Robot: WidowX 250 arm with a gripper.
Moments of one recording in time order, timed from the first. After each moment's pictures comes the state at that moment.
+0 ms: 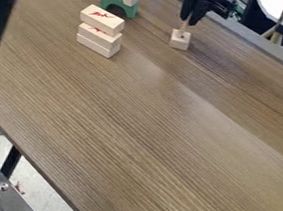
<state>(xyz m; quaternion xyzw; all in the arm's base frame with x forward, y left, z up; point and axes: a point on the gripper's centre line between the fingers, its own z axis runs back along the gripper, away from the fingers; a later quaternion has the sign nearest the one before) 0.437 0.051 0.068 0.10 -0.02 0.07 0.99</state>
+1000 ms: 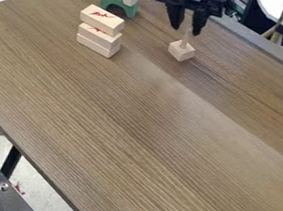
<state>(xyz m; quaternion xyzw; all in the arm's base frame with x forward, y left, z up) 0.405 0.053 0.082 -0.05 -0.18 0.12 0.98</state>
